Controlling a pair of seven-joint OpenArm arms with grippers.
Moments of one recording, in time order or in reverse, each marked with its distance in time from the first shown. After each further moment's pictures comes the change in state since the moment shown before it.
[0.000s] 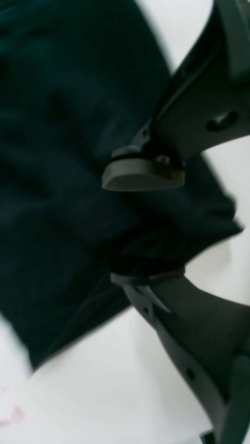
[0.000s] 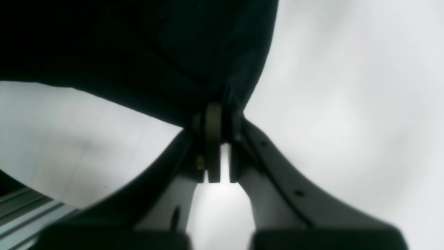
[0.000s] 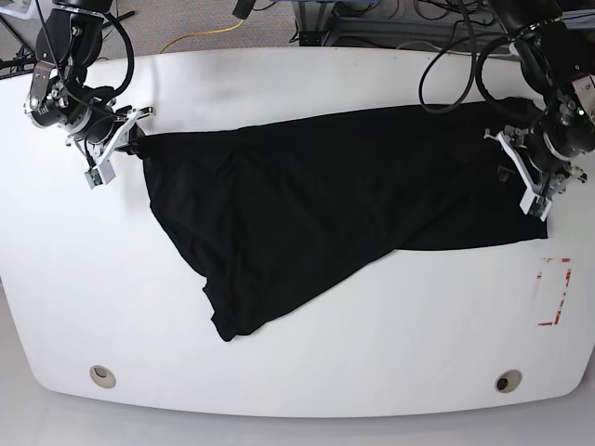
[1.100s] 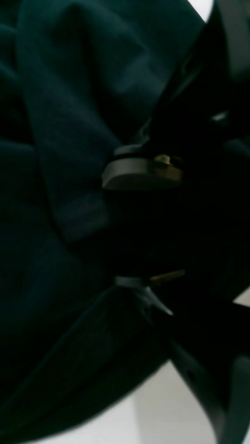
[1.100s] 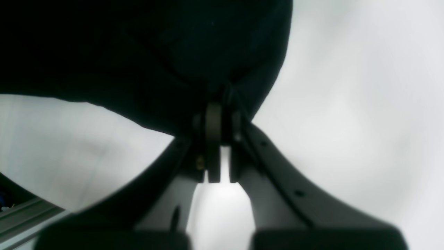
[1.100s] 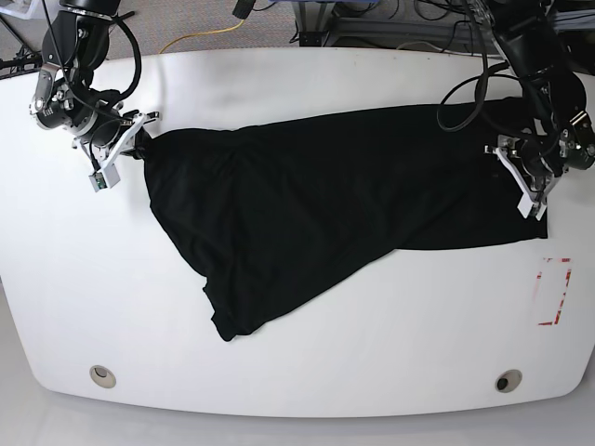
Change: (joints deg) left arm -8.0 -1.5 -0.1 -27.4 1.0 0.0 -3.6; right arm 1.2 -2.0 -0.1 0.0 0.0 -0.4 0.0
